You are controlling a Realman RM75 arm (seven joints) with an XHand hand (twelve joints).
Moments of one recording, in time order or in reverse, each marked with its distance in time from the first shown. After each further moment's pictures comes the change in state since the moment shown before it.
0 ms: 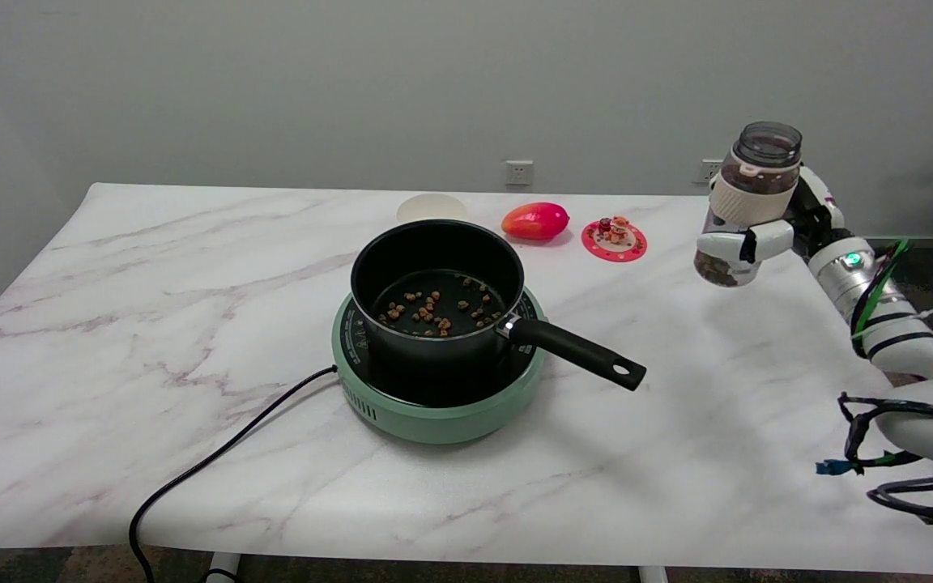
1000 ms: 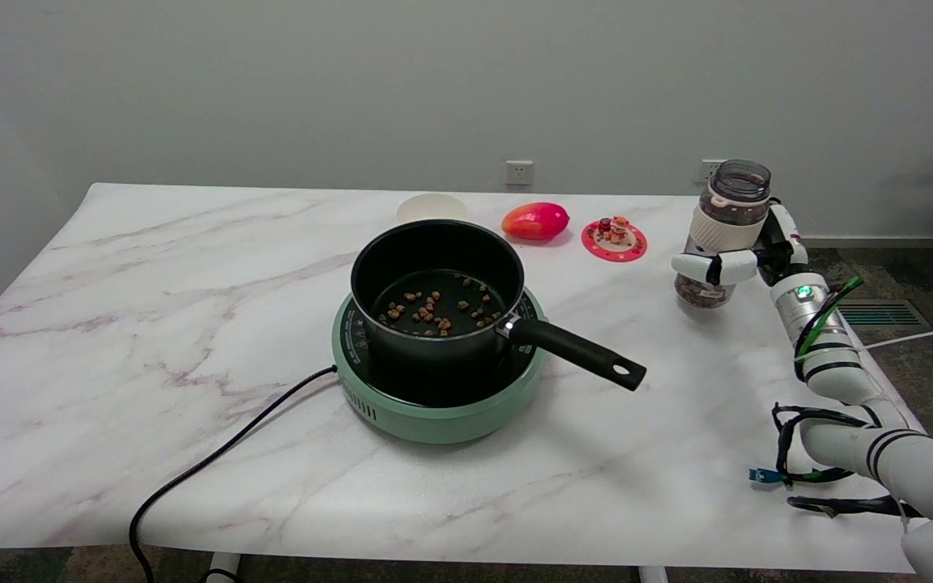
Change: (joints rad) arm 0.274 -0.190 -0.152 -0.468 0.071 0.202 -0.120
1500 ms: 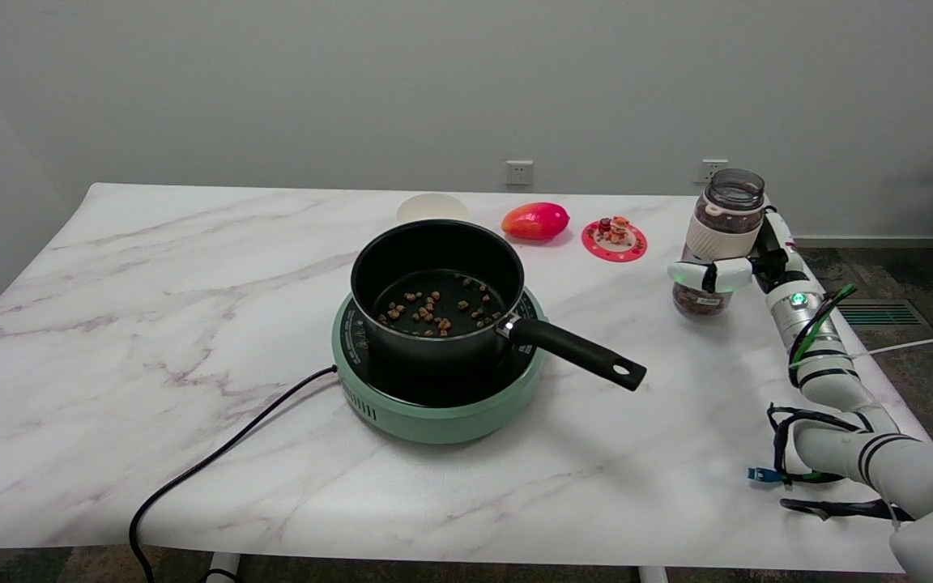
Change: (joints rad) arm 0.015 -0.023 -0.014 -0.049 0.011 0.022 -0.026
